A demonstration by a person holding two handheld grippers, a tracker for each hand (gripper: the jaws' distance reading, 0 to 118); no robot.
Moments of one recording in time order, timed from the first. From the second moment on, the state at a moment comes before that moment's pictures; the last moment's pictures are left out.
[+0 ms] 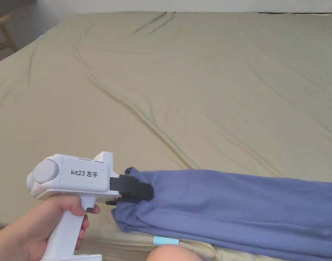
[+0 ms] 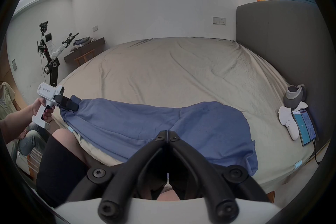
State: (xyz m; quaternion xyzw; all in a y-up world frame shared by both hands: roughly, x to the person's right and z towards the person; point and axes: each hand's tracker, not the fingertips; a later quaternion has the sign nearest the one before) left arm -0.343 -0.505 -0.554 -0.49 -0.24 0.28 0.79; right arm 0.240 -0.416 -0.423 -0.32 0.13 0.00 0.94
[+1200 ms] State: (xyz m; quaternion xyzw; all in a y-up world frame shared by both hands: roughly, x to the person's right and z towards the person) left arm -0.102 -0.424 -0.593 -0.60 -0.18 0.05 0.78; right arm 0.263 -0.390 -0.391 -0.25 0.17 -0.04 0.95
